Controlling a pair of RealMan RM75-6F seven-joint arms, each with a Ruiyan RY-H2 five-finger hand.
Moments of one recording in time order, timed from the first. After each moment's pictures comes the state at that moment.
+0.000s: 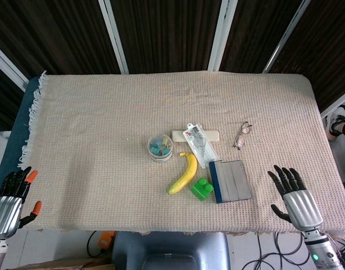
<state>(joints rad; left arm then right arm) -0.07 -1.12 0.00 -1.59 1.63 1.56 0.04 0.10 -1.21 -0.02 -1.57 -1.66 1.48 -0.19</state>
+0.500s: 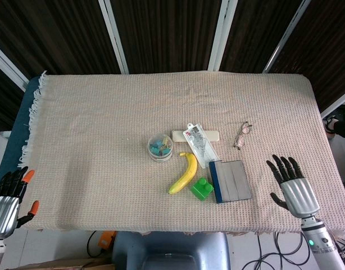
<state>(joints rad) -0.07 -1.12 -0.01 -1.59 1.61 1.55 0.03 0.18 -1.25 0.05 -1.45 -1.62 1.41 -0.21</state>
